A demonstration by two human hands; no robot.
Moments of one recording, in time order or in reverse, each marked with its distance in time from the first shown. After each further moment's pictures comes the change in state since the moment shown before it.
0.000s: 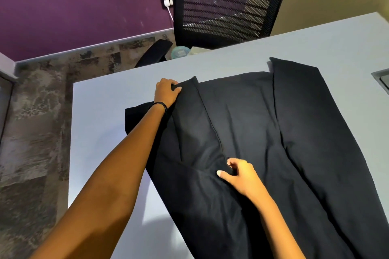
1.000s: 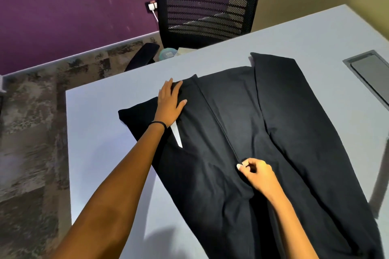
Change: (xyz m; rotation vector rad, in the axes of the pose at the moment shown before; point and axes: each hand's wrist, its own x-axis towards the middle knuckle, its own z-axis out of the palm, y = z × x) left_hand -0.061 0.013 0.024 0.164 -0.003 0.358; right_hand -0.045 0.035 -0.033 0.074 0.154 0.218
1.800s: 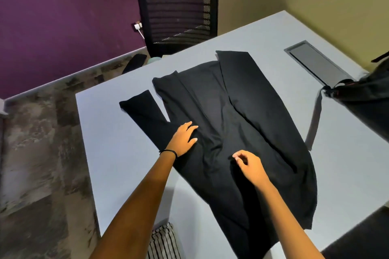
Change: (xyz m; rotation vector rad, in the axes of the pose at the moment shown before) left_hand -0.194 0.094 0.014 0.029 -0.432 0.096; right_hand -0.112 0.096 0.000 0.158 0.112 -0.210
